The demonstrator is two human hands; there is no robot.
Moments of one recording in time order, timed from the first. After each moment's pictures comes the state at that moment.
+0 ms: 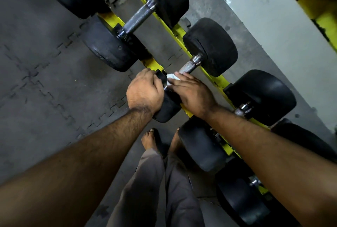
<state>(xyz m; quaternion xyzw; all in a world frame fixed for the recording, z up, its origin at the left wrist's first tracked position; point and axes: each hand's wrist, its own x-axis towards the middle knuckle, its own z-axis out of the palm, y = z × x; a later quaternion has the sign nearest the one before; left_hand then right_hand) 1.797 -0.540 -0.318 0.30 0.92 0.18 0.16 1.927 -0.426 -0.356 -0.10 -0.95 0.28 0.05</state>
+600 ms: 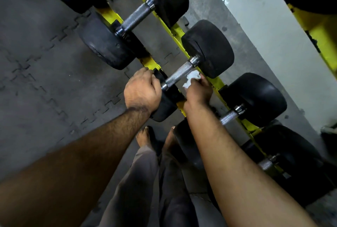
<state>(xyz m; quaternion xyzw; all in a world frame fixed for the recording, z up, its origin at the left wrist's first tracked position) 1.795 -0.542 -0.319 0.30 0.92 0.19 0.17 1.885 -0.439 -0.340 -0.71 -0.29 0.59 0.25</state>
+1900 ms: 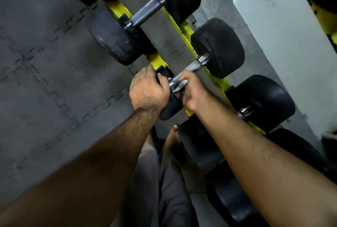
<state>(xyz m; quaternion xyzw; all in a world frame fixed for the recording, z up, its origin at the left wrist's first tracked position) 1.801 -0.541 -0.325 0.25 0.94 0.18 0.15 1.873 -0.437 -0.323 -0.59 -0.28 0.75 -0.04</state>
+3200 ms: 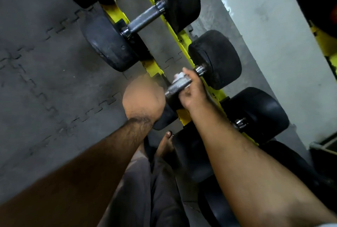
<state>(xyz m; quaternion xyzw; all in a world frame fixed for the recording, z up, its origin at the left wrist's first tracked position) 1.800 -0.544 -0.323 0.25 0.94 0.18 0.15 1.856 -0.412 -0.355 -0.59 -0.12 0.79 0.12</state>
